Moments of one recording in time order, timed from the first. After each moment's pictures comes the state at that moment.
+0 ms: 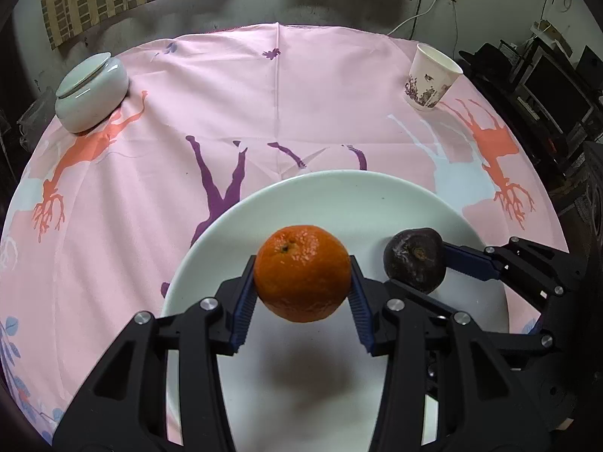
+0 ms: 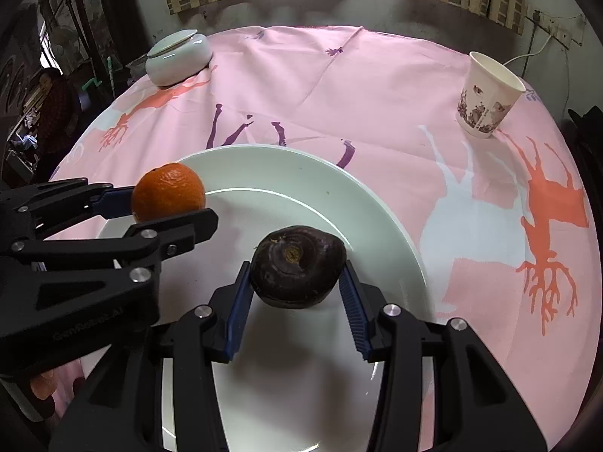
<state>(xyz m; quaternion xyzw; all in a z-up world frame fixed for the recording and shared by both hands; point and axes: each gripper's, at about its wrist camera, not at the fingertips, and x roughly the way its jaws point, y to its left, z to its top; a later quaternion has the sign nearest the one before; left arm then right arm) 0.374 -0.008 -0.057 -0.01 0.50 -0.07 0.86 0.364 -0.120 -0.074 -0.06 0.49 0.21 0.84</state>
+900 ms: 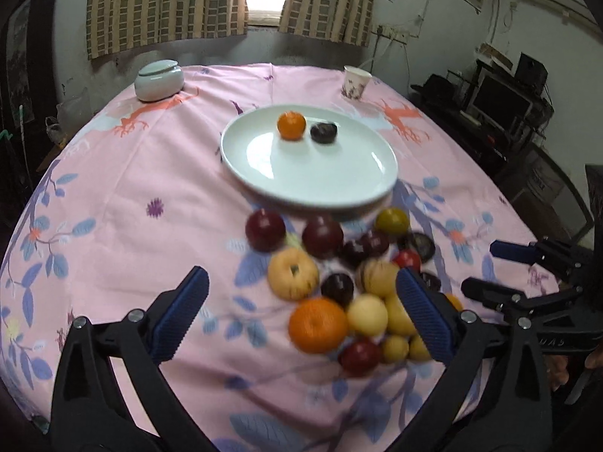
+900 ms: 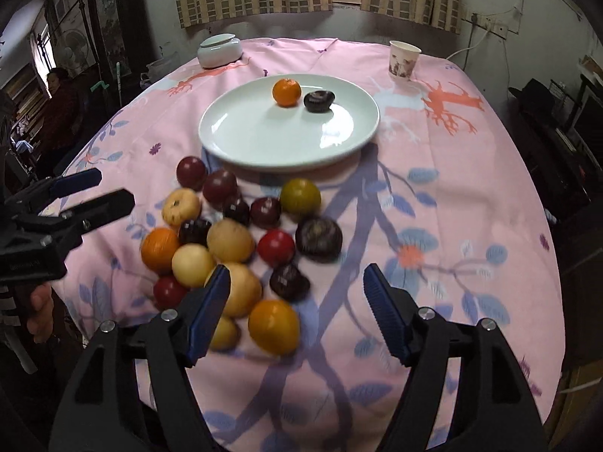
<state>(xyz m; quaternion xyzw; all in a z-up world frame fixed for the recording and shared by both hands) 0.052 0.020 -0.031 -0.02 0.40 -0.10 0.91 0.052 -0.176 -0.038 -0.05 0.45 0.15 0.88</state>
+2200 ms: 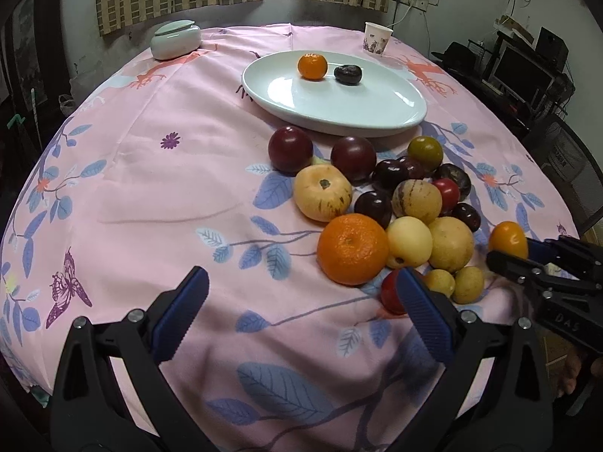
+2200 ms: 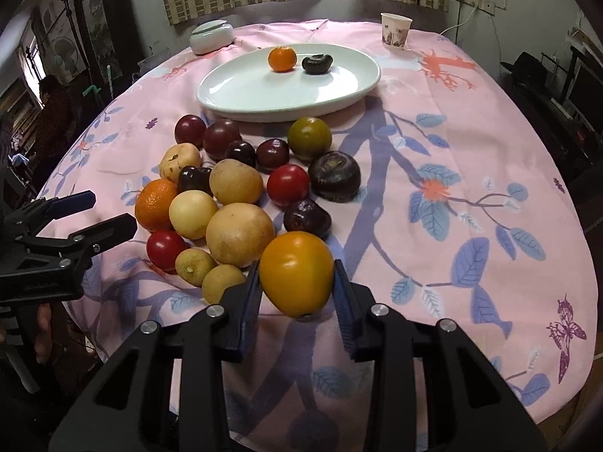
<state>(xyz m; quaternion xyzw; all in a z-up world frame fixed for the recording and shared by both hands) 0.043 0.031 -0.077 -0.01 0.45 -0.06 0.89 0.037 -0.173 -0.077 -0.02 0.46 0.14 0.87</state>
